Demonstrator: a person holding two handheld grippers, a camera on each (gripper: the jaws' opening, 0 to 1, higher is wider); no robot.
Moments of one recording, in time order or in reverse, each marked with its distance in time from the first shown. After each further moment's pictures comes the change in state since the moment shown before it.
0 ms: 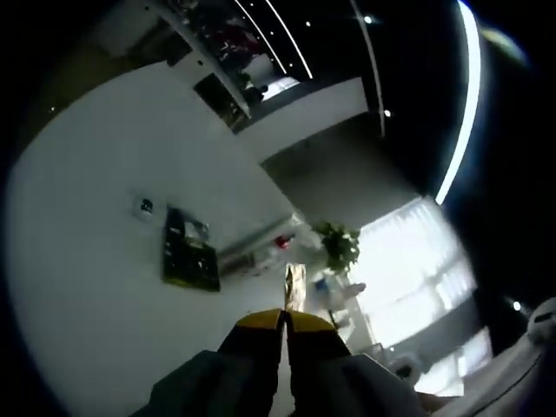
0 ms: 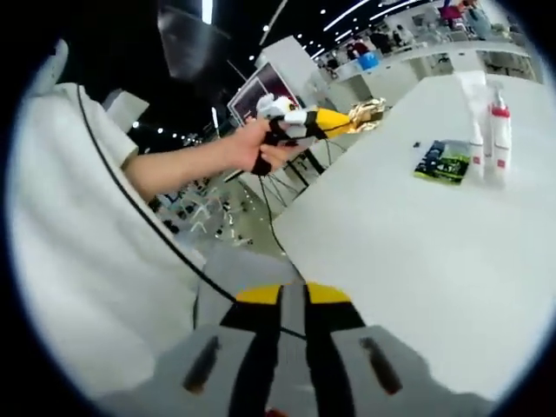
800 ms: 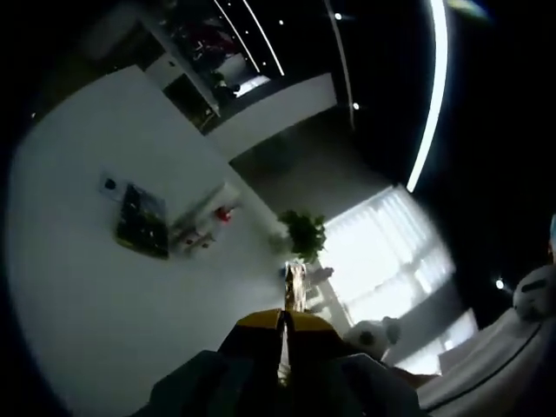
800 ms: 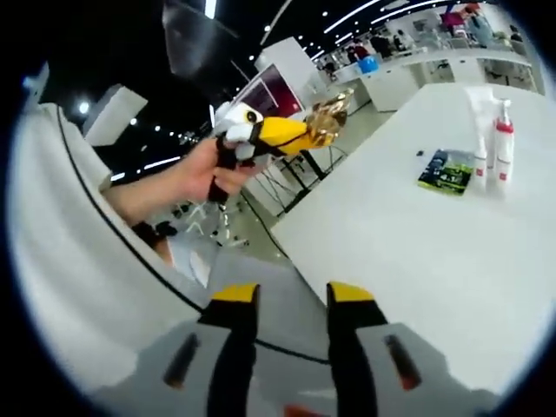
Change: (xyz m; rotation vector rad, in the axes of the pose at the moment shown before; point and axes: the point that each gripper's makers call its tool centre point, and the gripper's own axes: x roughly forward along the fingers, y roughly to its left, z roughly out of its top) left arm -0.038 -0.094 -0.069 0.063 0.009 -0.126; right arm 0.006 0.020 0.015 -0.010 -0.019 -0.020
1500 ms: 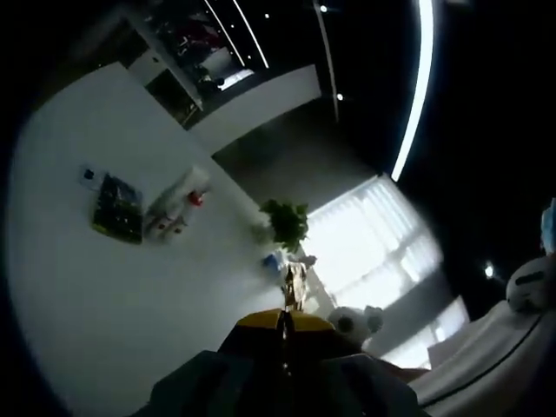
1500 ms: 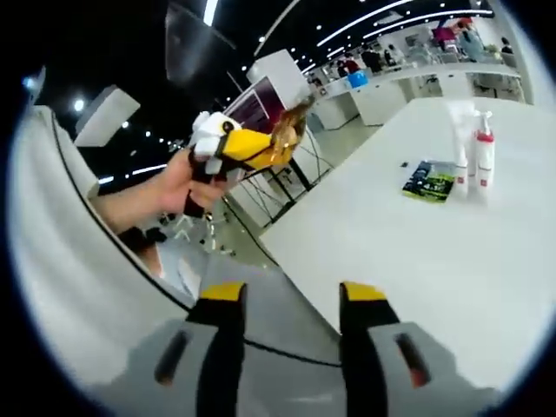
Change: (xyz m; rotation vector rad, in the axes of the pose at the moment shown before) left arm 0.003 -0.045 -0.034 0.026 0.039 -0.077; right arm -0.011 0.003 -0.005 0.006 -0.050 -0.037
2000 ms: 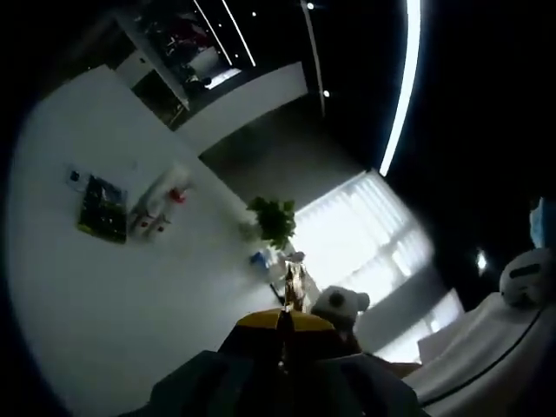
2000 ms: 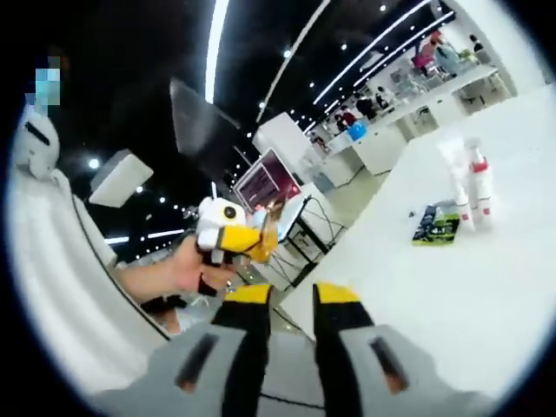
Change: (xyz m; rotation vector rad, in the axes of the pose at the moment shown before) left arm -0.003 -0.022 -0.008 0.025 0.003 -0.037; right arm -0.020 -0.001 0.056 0.045 -0.269 -0.009
